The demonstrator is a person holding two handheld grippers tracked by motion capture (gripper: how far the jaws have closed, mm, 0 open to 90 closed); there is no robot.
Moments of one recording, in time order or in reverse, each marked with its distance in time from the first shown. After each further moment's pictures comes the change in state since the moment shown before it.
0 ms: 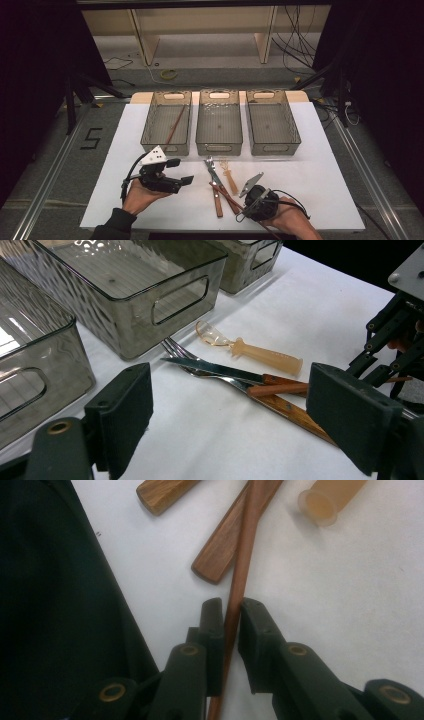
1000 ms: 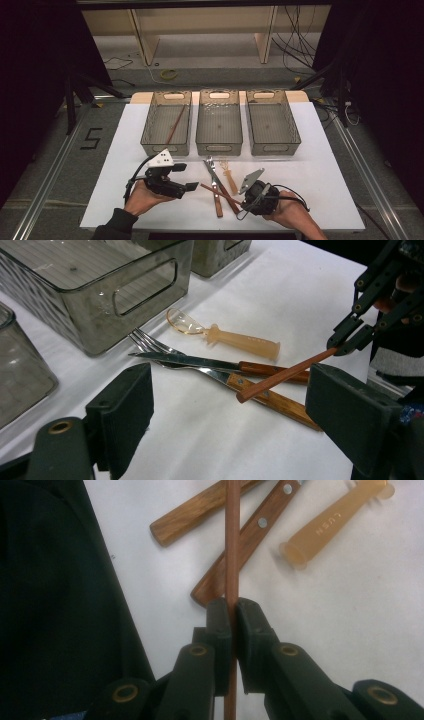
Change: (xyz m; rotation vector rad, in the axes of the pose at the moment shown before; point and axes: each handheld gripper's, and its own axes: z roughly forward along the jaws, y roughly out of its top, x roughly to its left) left arm -0.012 0.002 0.009 0.073 -0.069 0.056; right arm 0.000 0.011 -0.019 -0.061 -0.025 -0.090
